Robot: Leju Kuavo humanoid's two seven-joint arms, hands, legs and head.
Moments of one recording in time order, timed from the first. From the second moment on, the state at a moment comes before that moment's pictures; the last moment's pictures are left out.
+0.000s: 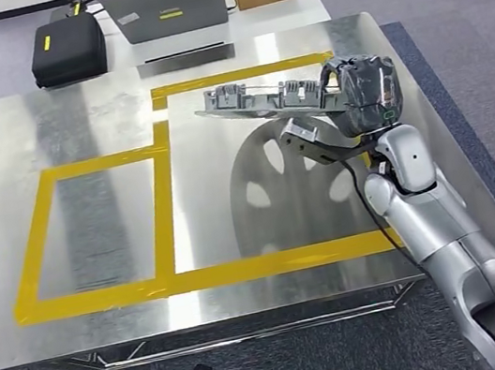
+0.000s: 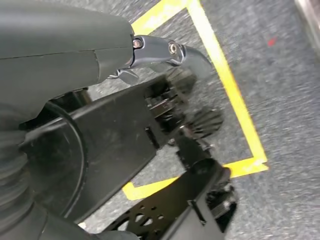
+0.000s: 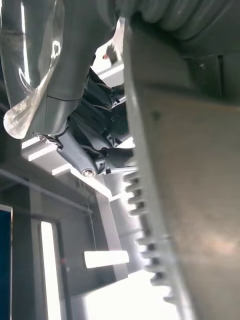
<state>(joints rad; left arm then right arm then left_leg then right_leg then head) -0.24 -0.06 -1.57 -0.10 1.12 0.23 -0.12 -0.76 -0.05 0.34 -0.94 1.17 -0.51 -0.08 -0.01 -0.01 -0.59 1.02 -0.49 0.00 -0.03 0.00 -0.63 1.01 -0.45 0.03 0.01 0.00</state>
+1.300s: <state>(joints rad) -0.25 -0.07 -1.57 -0.10 1.10 0.19 -0.15 -0.90 0.04 0.56 -0.64 1.01 0.04 -0.19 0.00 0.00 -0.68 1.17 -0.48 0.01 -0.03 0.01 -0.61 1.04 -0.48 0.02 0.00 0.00</state>
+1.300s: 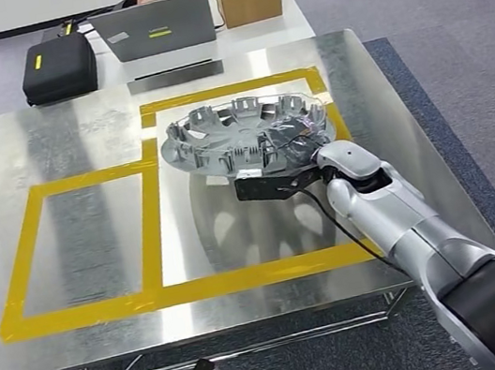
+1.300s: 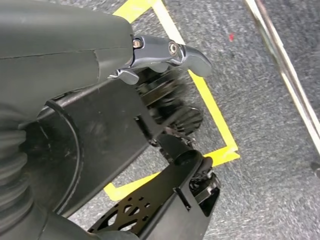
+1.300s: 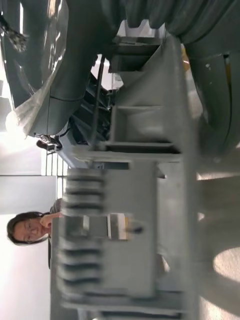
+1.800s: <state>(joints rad) -0.25 -0.06 -1.57 -0.10 1.11 0.20 -0.16 -0.94 0.01 0.61 -0.59 0.94 0.04 -0.18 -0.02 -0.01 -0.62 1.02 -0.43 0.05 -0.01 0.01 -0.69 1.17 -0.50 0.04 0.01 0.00</state>
